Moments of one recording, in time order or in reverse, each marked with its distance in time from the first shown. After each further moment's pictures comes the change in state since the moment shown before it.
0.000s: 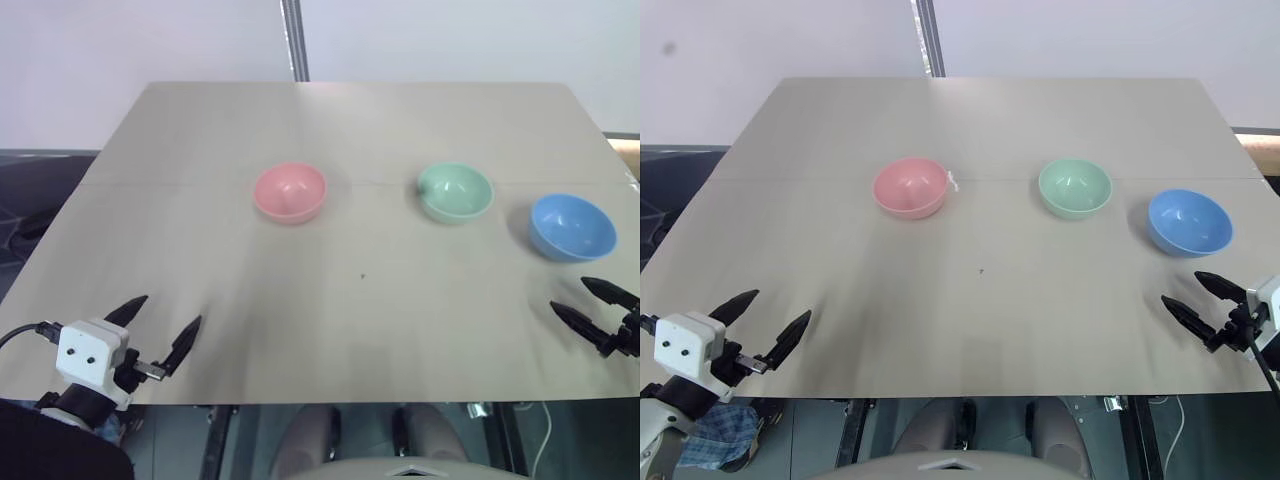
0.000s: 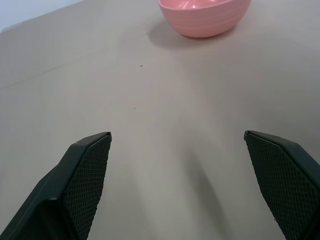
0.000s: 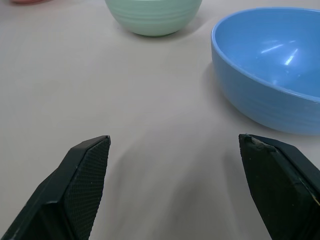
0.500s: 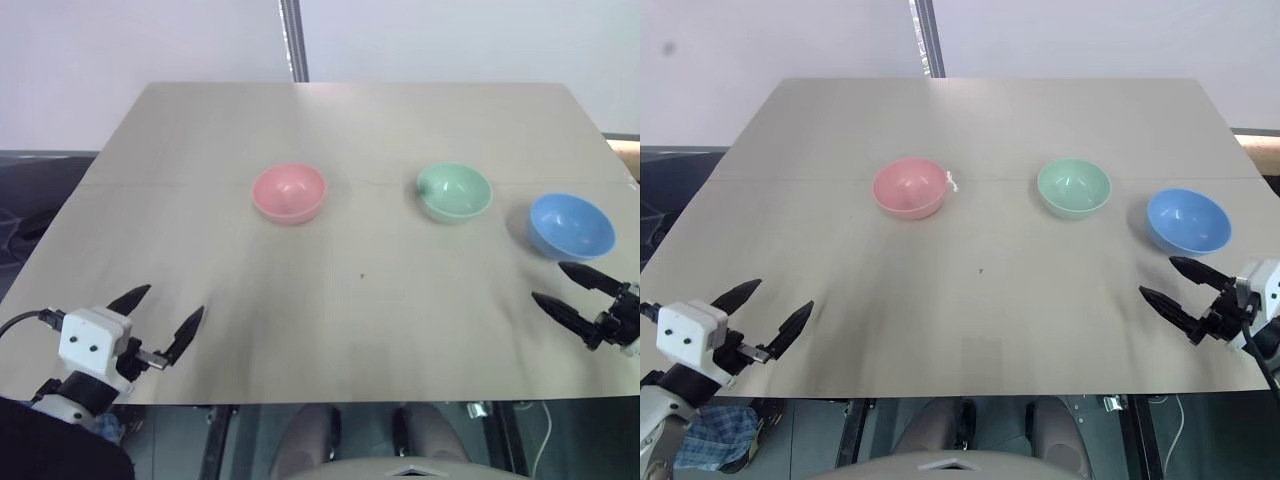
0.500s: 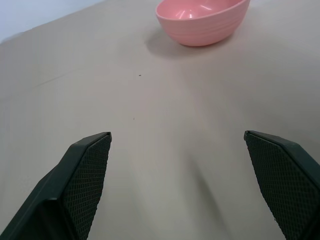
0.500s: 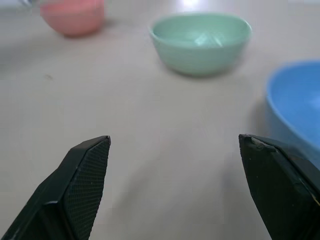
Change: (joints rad) left arm -0.064 0.037 -0.009 -0.007 0.001 0.040 0.005; right arm 0.007 0.013 0.019 -0.257 0.123 0.137 0.003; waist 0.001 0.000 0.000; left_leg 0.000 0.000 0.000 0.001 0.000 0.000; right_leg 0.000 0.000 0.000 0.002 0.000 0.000
